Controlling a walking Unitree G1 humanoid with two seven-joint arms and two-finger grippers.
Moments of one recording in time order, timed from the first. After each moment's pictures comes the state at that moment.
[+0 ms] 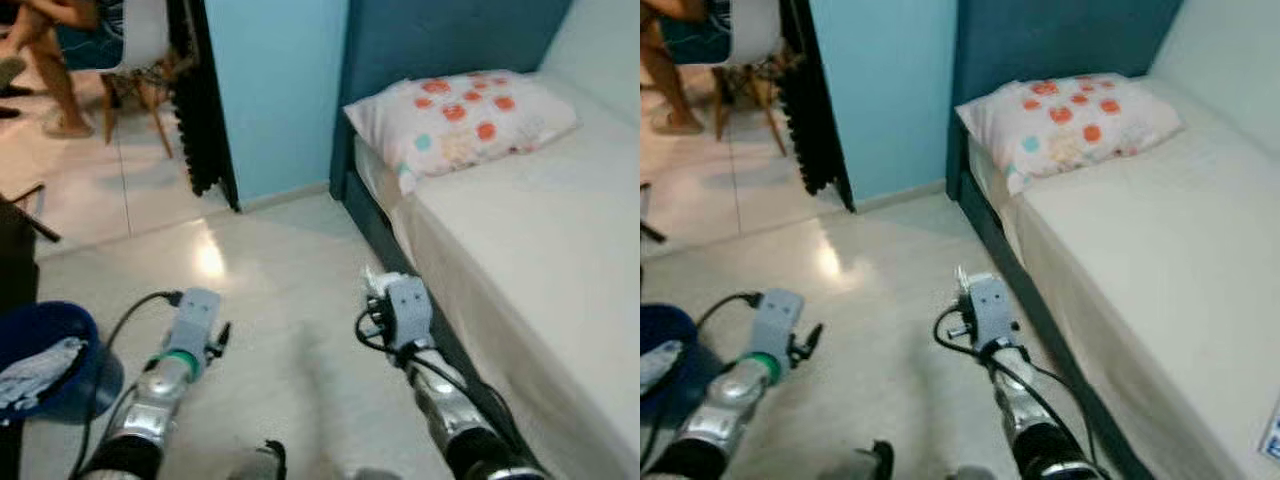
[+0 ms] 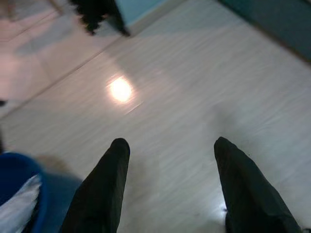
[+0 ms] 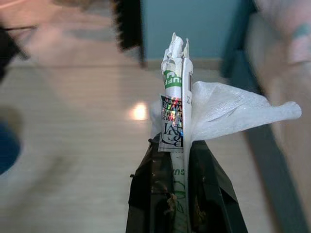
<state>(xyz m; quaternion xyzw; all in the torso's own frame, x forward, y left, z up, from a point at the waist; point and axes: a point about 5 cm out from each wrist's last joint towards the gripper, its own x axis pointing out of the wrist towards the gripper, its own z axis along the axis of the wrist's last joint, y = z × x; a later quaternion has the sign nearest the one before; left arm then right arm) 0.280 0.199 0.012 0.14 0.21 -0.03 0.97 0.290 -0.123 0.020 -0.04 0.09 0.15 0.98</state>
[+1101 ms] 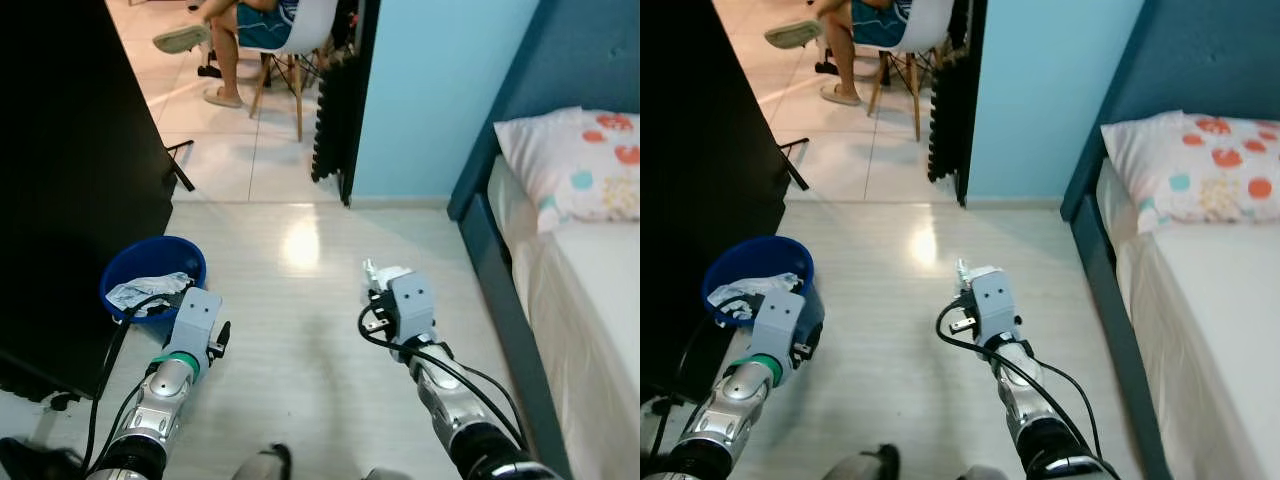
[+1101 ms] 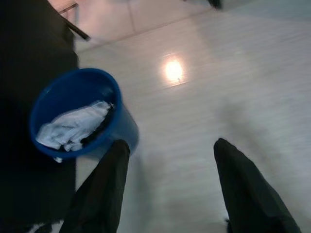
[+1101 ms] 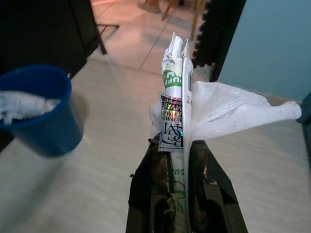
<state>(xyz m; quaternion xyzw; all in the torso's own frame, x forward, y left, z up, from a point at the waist) 0.279 0.206 0.009 0.16 0.21 -0.01 0.96 0.300 -0.131 0.030 -0.02 0.07 0.12 0.99</state>
